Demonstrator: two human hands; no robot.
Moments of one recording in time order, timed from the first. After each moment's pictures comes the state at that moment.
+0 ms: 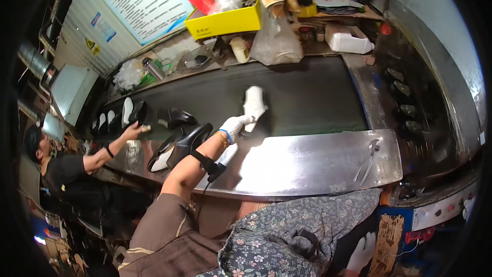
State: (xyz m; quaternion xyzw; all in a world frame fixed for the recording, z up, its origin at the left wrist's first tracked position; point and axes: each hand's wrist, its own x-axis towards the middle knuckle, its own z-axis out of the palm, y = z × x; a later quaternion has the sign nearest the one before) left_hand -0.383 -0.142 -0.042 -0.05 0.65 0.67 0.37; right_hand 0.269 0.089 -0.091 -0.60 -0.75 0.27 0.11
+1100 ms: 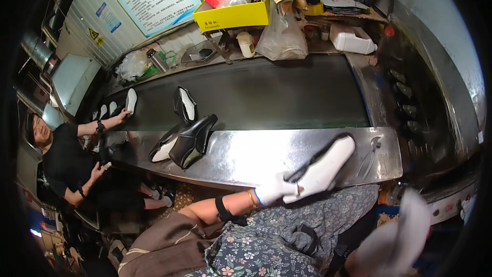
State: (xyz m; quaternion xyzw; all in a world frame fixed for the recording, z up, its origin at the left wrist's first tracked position) left_hand -0.125 -0.130 0.001 0.23 0.67 0.53 0.47; right_hand 0.074 0.049 0.216 -0.04 -0.84 0.11 0.52
